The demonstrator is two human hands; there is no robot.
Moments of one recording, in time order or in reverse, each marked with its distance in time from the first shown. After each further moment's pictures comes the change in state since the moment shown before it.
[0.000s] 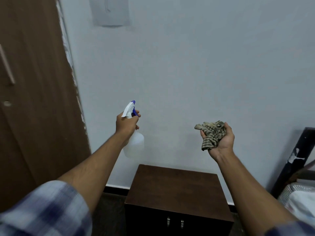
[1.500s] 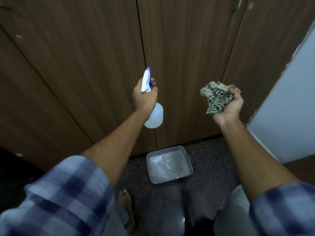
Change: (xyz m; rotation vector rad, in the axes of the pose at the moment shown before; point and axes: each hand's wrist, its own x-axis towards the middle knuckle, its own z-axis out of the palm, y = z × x) left_hand -0.273 -0.055 -0.416 0.364 1.153 0.050; right_hand -0.286 0.434 0.189 0.043 -0.481 1.114
